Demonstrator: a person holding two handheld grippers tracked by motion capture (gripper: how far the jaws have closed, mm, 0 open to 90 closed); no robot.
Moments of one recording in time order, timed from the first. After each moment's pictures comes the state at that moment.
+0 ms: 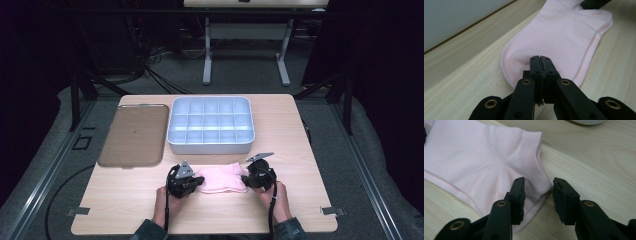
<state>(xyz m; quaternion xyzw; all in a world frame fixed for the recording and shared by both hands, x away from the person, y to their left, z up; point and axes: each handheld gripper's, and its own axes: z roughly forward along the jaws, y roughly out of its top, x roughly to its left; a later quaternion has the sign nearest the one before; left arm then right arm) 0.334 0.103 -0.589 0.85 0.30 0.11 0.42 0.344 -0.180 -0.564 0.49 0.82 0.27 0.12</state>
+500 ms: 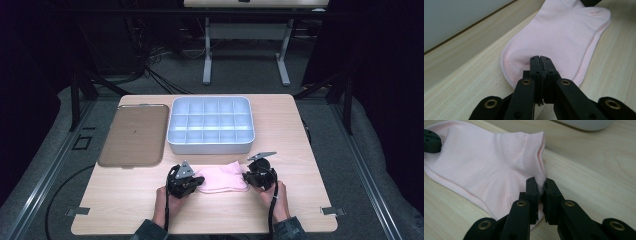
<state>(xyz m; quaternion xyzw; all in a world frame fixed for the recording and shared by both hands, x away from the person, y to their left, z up) 0.334 0.103 -0.589 0.85 0.30 0.11 0.42 0.345 -0.182 -0.560 0.49 0.81 0.30 0.11</state>
